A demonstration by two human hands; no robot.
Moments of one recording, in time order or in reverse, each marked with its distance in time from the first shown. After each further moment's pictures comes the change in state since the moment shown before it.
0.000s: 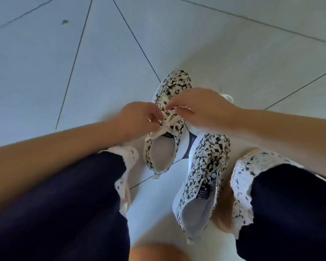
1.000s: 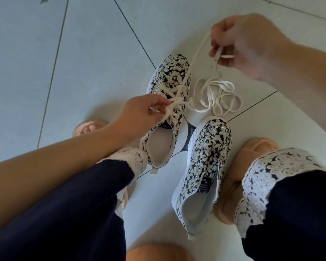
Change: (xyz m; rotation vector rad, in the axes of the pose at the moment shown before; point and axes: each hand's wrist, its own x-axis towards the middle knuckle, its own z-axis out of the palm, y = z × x) left_hand 0.006 -0.003 0.030 -0.364 0.162 0.034; right_hand 0.015 0.033 -0.056 0.921 0.347 0.499
